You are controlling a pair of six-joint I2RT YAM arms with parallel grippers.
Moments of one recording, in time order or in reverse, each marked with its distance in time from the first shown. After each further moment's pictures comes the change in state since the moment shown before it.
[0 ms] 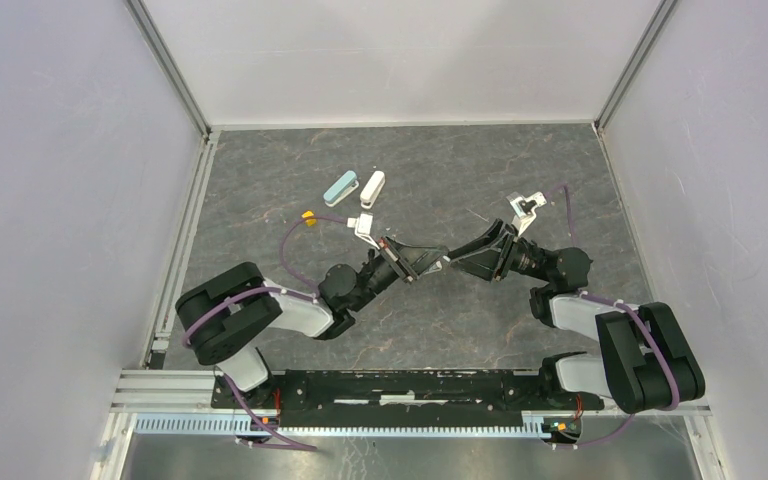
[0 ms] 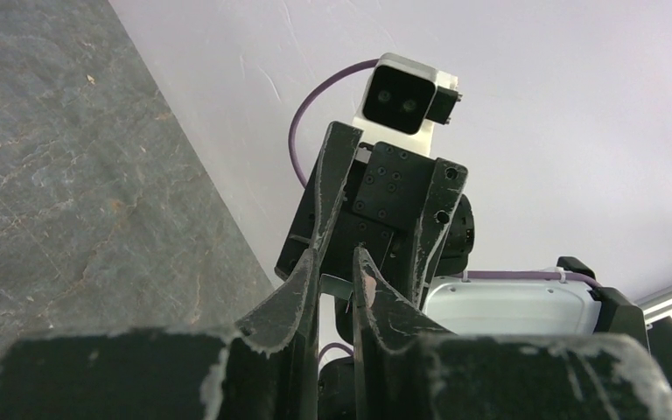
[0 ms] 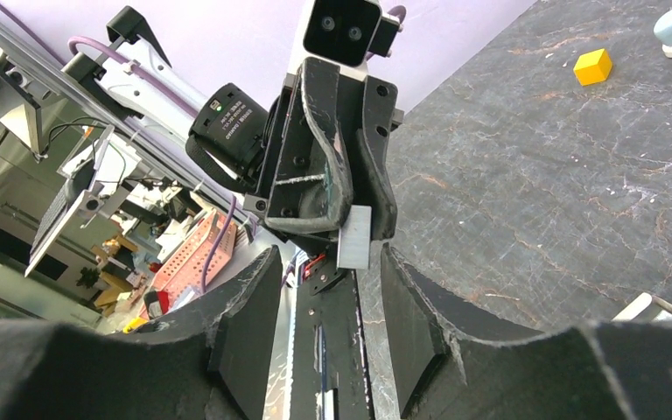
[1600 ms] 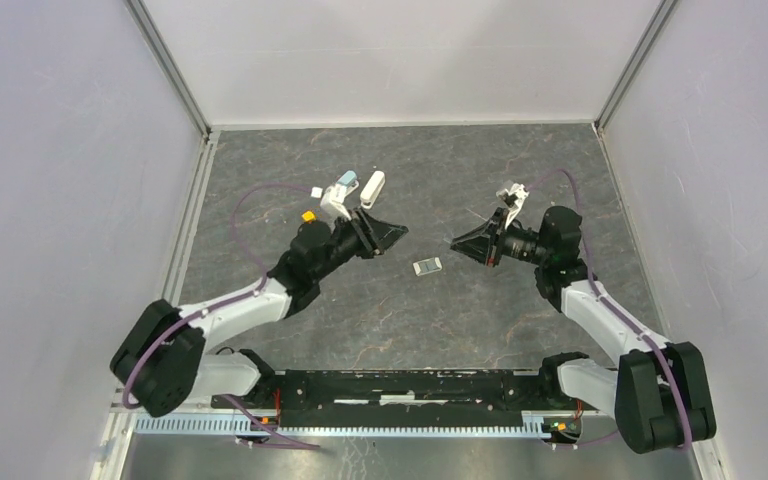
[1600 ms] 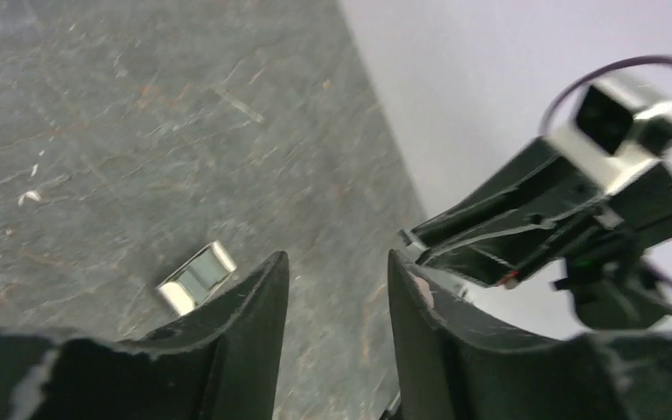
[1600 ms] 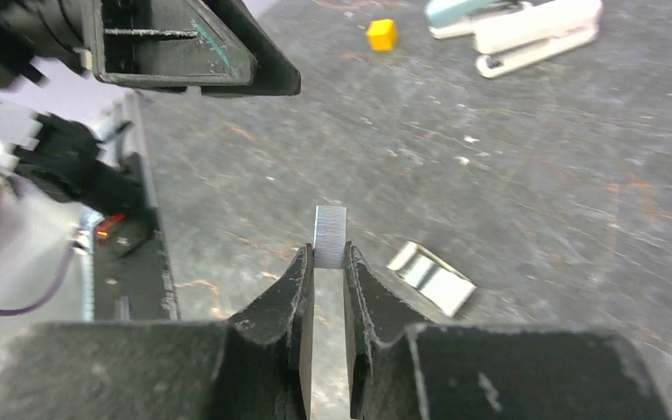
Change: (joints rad) left arm 0.290 -0.392 0.018 -0.731 0.160 0.211; right arm -0.005 -0.179 0.203 -0.967 0.111 -0.824
